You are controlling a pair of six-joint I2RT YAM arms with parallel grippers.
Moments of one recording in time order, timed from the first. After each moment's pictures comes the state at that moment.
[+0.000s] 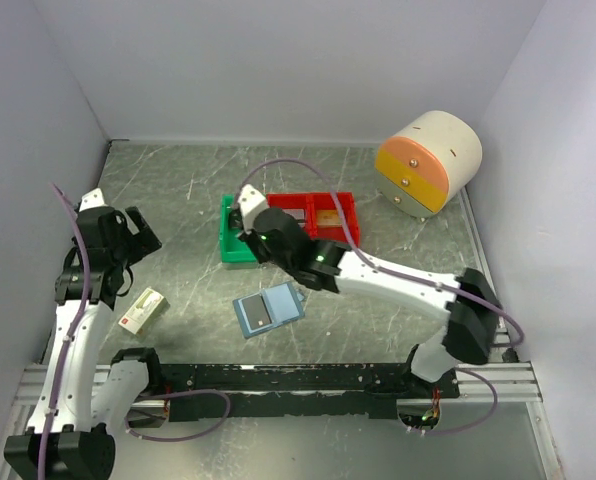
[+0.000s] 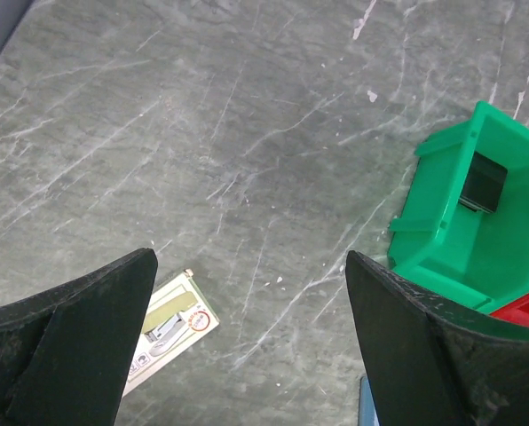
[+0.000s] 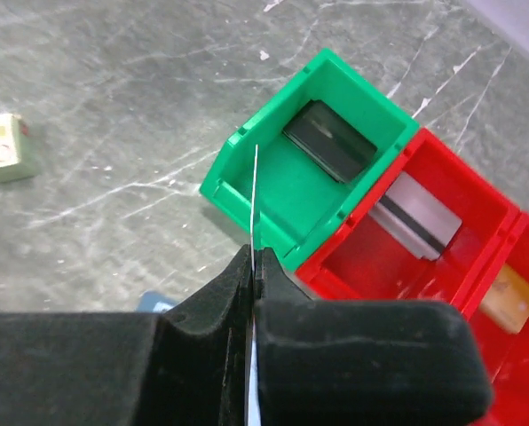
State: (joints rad) left arm 0.05 0.82 0.84 -0.65 -0.19 -0.42; right arm 1.08 1.49 1.20 -0.13 0.33 0.05
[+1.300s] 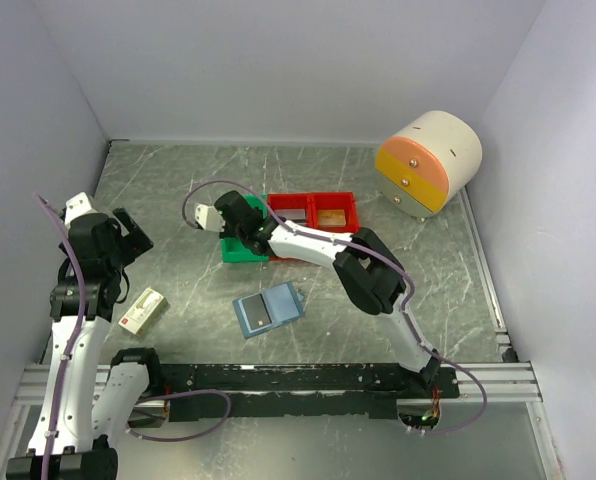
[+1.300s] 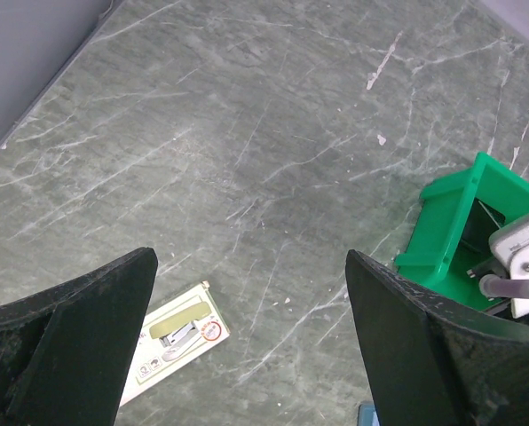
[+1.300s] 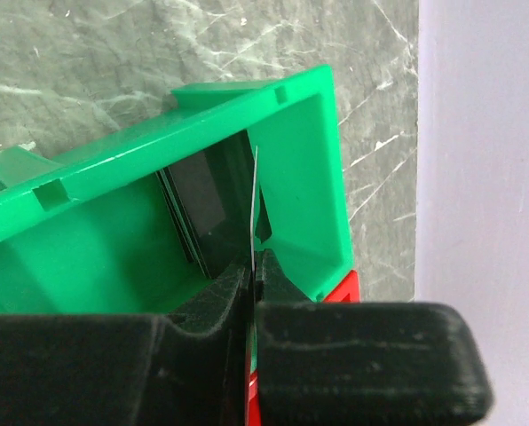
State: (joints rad) left arm 0.05 0.72 0.84 -0.65 -0.29 -0.45; right arm 0.94 2.21 1.70 -0.15 0.36 -0.80
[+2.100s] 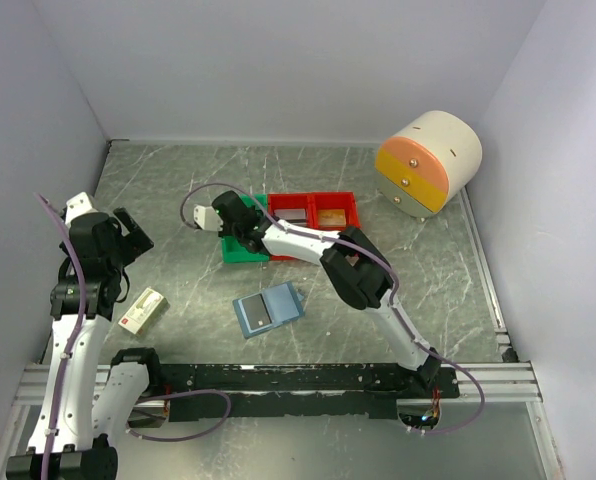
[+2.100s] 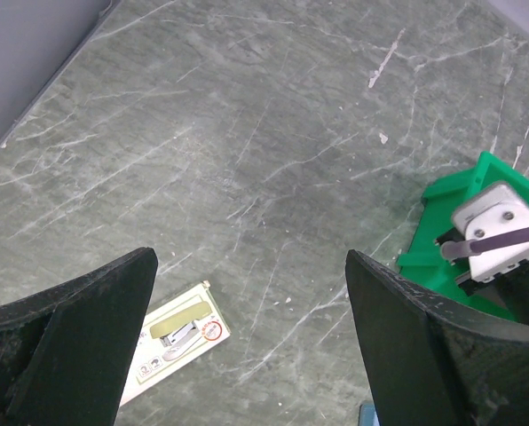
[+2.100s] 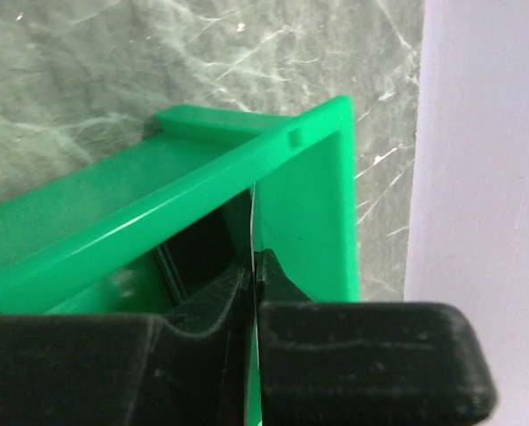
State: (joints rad) left arm 0.05 0.73 0.84 -0.65 -0.29 -0.45; right arm 0.92 2.33 1.77 -0.10 0.37 -0.88
